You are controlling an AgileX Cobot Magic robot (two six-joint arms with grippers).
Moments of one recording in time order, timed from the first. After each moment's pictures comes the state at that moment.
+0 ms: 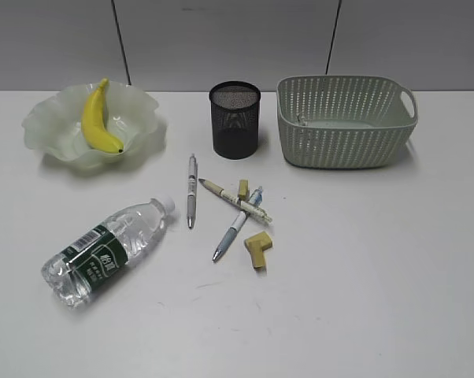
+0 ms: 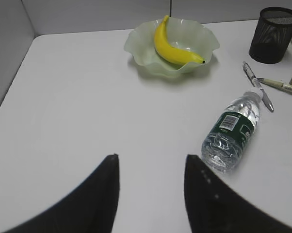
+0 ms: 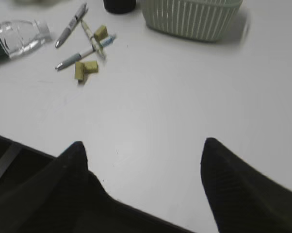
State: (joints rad) left arm -0.12 -0.01 -0.54 0.05 1.05 -0.05; right arm 0.27 0.08 -0.51 0.17 1.04 -0.13
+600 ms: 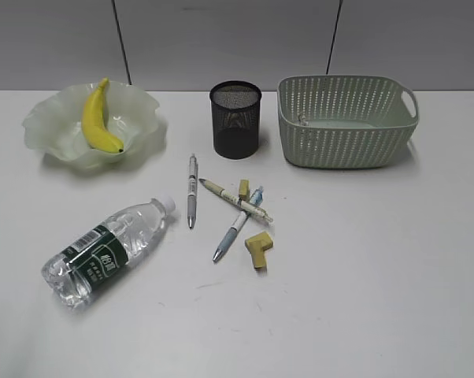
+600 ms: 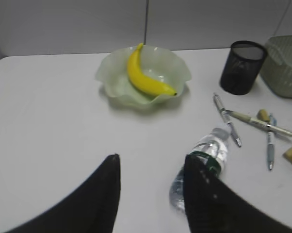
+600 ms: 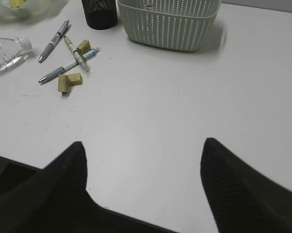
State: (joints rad) left arm -0.12 0.21 -0.56 -0.05 0.83 -0.03; right arm 0.27 -0.01 -0.51 0.11 1.04 -0.07
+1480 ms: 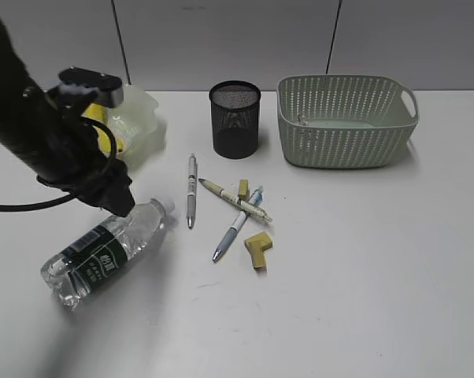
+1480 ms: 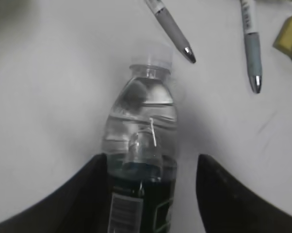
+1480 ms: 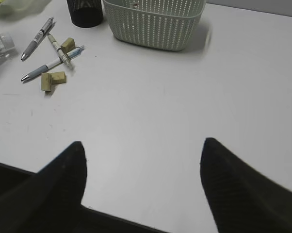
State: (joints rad) left arm -0.40 1.68 -1.05 -0.24 0.70 0.28; right arm 0.27 -0.01 -0.51 0.05 1.04 -0.06
